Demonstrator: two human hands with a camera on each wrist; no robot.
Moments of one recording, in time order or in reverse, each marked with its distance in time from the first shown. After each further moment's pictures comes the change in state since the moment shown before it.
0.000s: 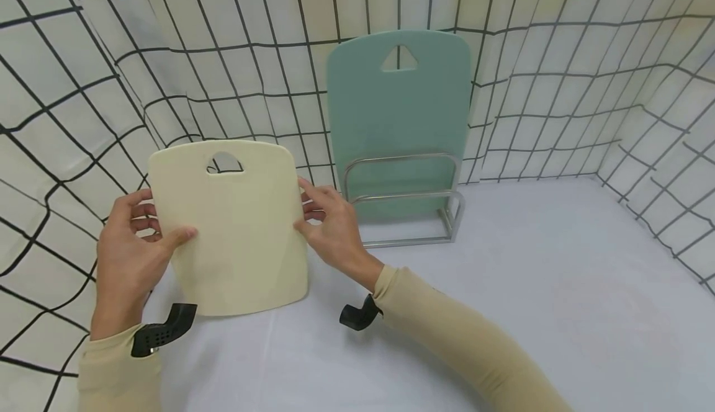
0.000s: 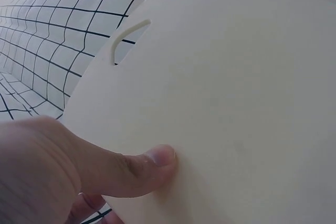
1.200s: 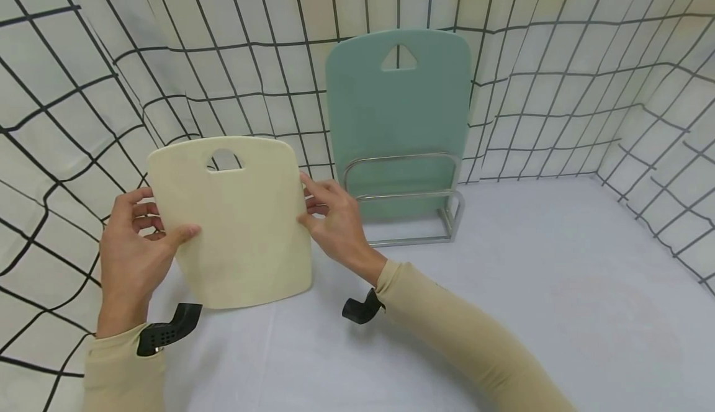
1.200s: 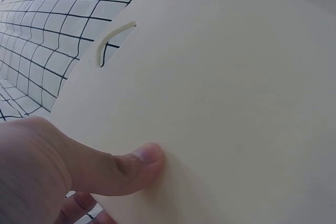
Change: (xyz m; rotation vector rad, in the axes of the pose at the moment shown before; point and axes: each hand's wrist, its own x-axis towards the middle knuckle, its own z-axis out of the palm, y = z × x) left_hand -0.002 0.007 0.003 -0.057 0.012 -0.025; right_hand 0.006 0.000 -0.007 0.013 0.029 -0.039
